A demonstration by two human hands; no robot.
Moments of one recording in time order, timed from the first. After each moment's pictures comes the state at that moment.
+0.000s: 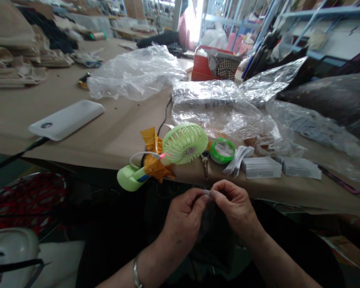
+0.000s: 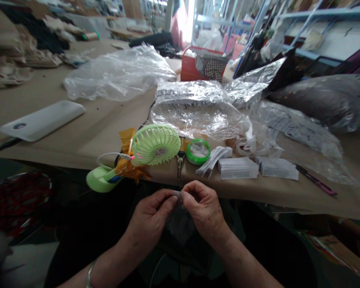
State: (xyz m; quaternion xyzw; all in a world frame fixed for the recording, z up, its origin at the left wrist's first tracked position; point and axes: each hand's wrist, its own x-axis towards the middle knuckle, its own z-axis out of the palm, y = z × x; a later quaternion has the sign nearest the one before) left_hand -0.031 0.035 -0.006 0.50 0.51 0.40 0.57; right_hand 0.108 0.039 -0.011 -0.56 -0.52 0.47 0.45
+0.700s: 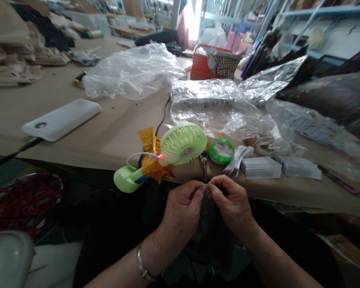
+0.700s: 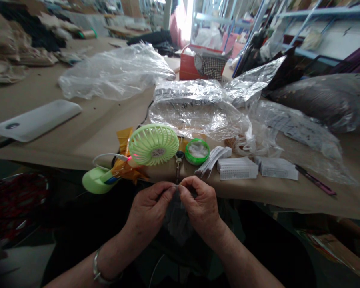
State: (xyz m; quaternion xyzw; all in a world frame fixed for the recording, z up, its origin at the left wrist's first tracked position) left_hand -0.029 0.050 -0.004 0.57 0.52 0.43 0.46; right_hand 0.107 0.047 -0.018 -0.54 -0.60 0.38 0.46
